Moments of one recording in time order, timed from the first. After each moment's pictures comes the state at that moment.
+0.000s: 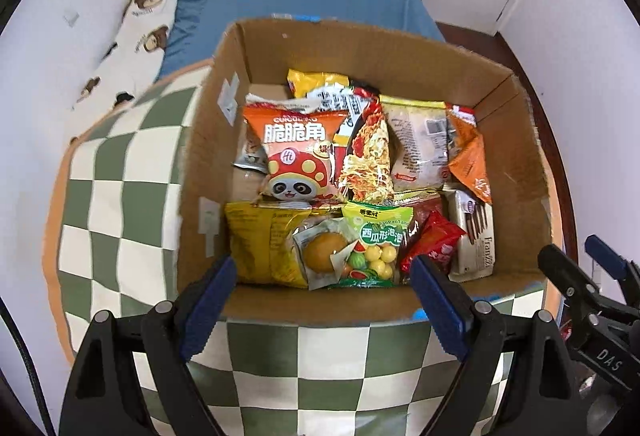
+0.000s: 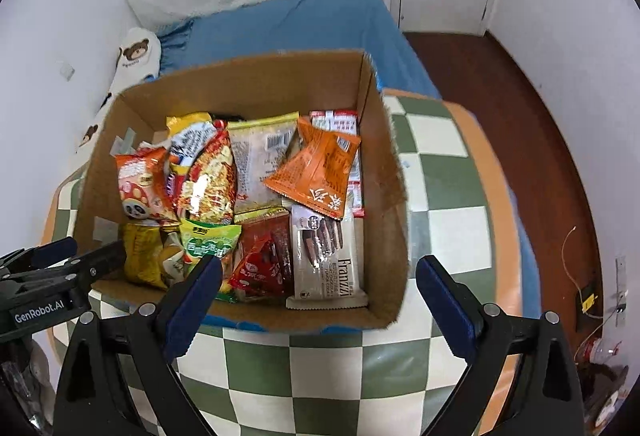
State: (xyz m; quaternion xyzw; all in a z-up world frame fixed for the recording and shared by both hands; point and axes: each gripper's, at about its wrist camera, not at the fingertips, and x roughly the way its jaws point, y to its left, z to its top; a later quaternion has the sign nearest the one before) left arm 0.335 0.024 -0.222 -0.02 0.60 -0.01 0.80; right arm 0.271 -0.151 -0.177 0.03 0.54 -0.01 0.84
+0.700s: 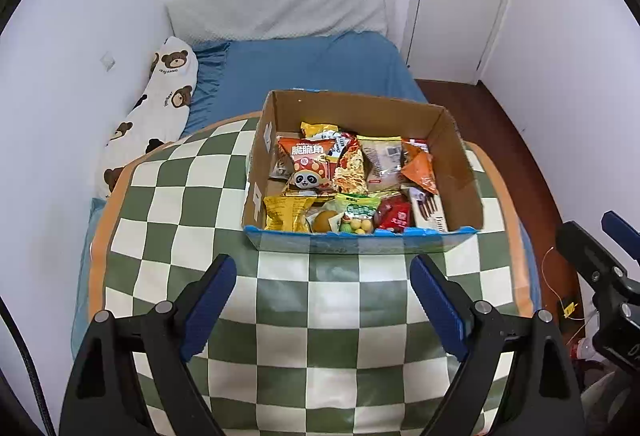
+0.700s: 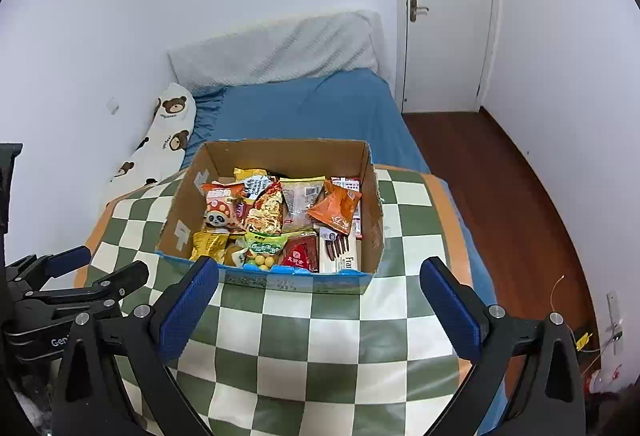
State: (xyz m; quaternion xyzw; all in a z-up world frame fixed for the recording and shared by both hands) left arm 0.193 0.025 -0.110 -0.01 0.49 -0.01 0.87; right arm 0.118 -0.133 -0.039 0.01 0.41 0.01 0.91
